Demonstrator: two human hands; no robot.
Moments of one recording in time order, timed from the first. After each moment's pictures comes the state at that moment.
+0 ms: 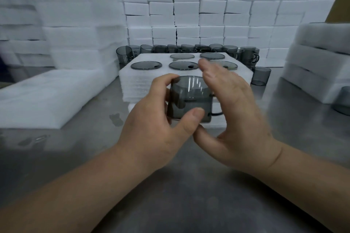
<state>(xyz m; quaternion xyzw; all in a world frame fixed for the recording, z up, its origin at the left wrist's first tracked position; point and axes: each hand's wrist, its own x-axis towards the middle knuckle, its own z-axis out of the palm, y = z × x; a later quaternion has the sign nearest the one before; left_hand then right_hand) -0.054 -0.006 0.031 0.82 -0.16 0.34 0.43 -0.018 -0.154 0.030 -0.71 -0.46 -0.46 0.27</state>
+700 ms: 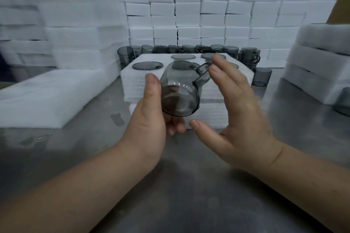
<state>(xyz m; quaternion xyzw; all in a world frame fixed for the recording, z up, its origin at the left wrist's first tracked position) -0.046 -0.013 0.032 0.65 -0.11 0.17 0.73 -0.015 -0.156 0.030 -0.73 -0.44 -0.42 0.31</state>
